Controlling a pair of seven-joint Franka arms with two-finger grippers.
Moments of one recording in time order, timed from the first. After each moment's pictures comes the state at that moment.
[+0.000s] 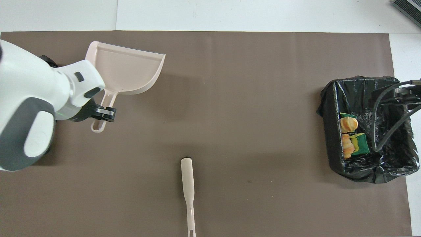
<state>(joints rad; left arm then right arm) -0.19 0.03 -0.13 -1.79 -0.05 1.81 -0.07 -0.01 0.04 -0.03 -1.50 -0.02 1.53 0.05</state>
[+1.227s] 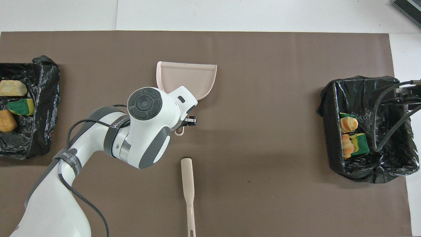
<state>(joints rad) -0.45 0.29 -0.13 -1.91 -0.05 2.27 -0.40 -0.01 0.04 -0.03 -1.50 -0.02 1.53 0.05</state>
